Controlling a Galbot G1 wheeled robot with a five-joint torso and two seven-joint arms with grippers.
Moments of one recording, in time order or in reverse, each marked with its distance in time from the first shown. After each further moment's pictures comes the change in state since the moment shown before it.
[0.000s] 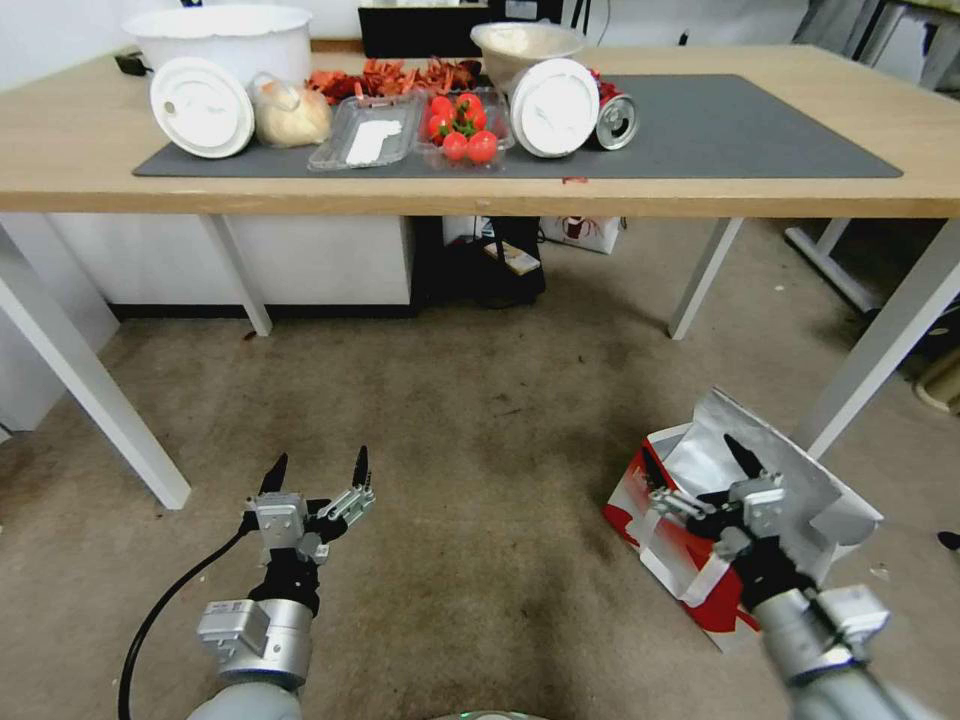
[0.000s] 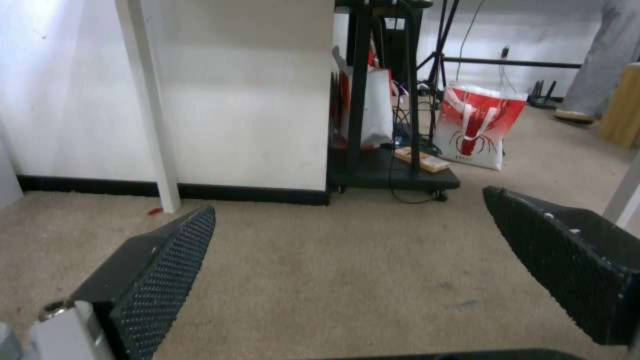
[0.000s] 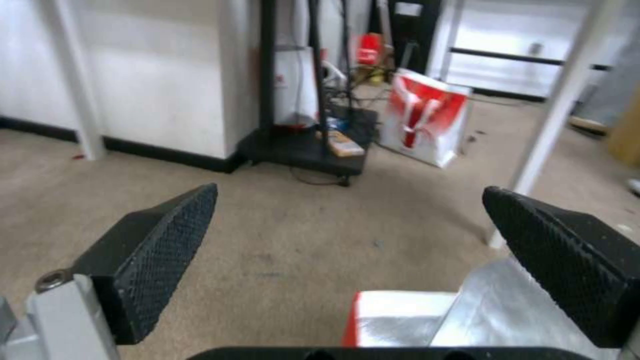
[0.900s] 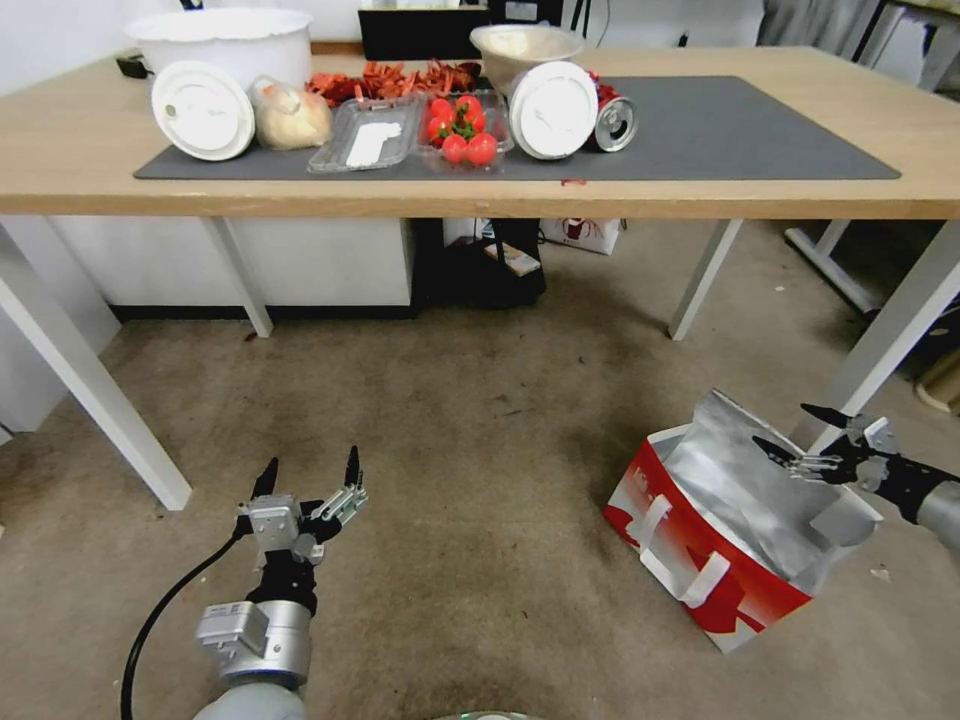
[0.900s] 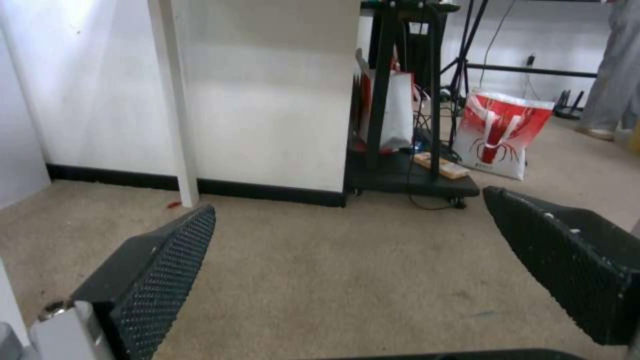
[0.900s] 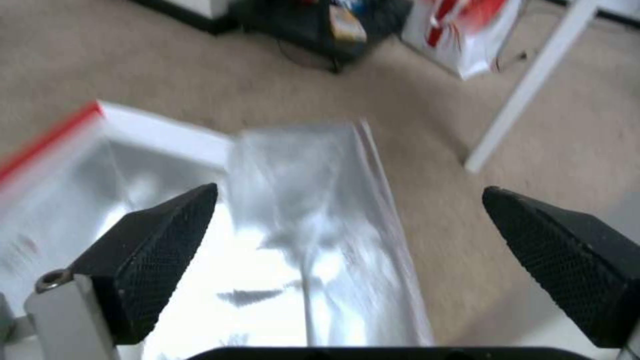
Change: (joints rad) left arm -0.004 -0.028 0.003 0.025 -0.001 -0.031 -0.038; right arm 0.291 -0.571 -0.037 -0.734 0.259 0.078 -0.380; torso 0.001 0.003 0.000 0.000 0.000
